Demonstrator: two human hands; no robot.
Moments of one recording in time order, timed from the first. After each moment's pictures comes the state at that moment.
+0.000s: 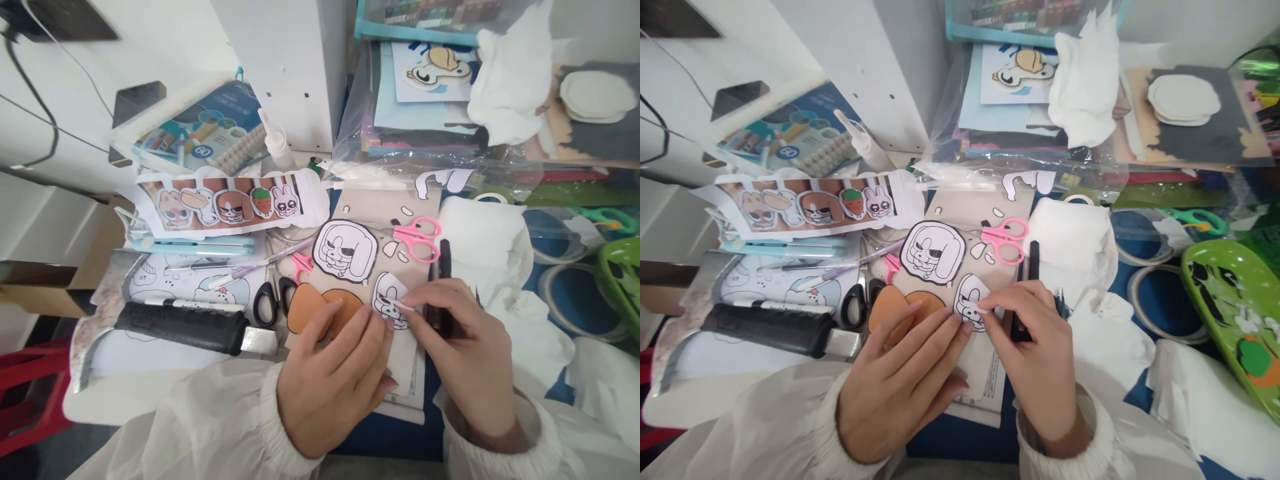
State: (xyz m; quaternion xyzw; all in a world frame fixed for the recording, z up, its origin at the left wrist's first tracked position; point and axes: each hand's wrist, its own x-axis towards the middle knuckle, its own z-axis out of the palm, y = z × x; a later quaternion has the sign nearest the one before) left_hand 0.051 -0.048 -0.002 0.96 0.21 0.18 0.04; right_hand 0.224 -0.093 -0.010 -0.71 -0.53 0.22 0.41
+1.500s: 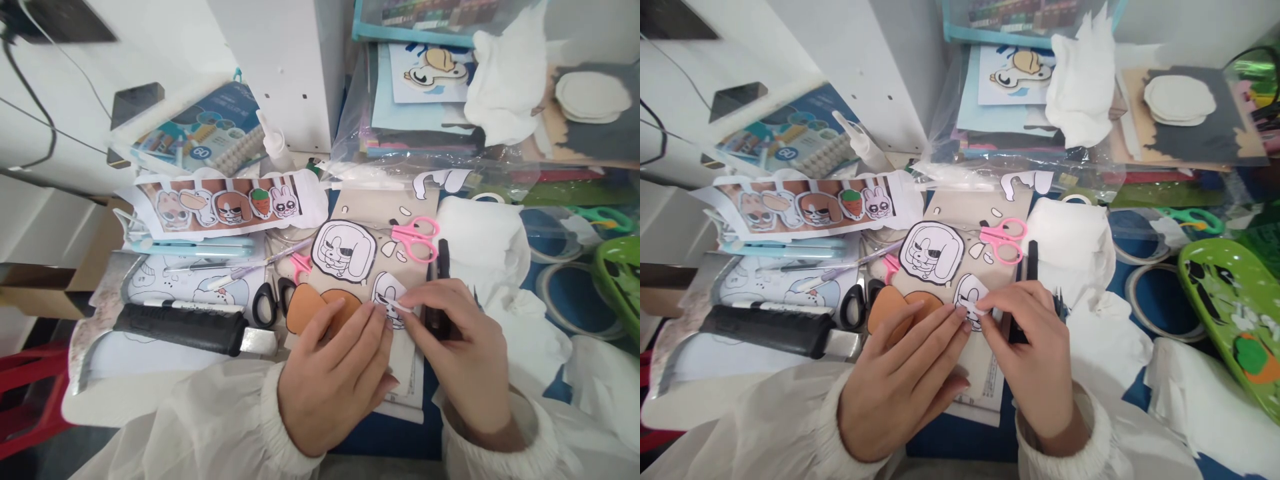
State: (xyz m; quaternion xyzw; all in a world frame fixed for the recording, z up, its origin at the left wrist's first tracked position) left_hand 0.051 -0.048 -0.002 0.96 0.21 0.17 0.04; right_hand 0.224 -0.092 -0.009 -0.70 -0.56 0.19 0.40
